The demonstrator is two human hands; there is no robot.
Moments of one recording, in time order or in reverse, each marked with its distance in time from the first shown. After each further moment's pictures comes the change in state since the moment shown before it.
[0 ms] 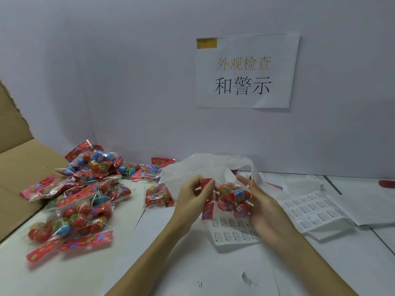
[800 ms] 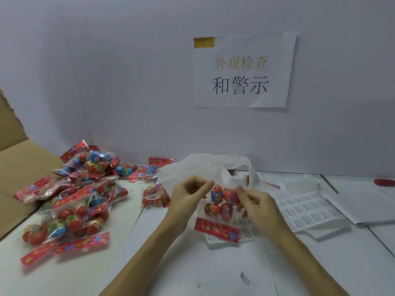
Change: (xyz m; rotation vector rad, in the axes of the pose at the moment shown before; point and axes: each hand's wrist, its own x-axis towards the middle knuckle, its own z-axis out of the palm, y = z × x) left_hand 0.002 0.003 -0.009 -0.009 -0.030 -0.001; right_hand -0.004 0.004 -0.005 -0.871 0.082 -0.368
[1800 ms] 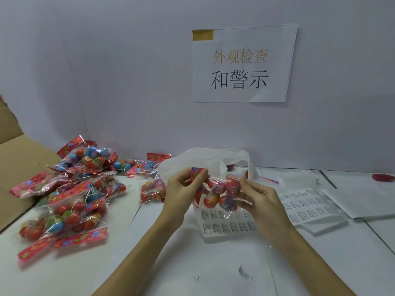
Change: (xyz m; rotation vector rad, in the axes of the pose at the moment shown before) left_hand -0.006 0.017 0.004 -0.089 0.106 0.009; right_hand -0.003 -0.011 0.002 0.566 -0.081 0.143
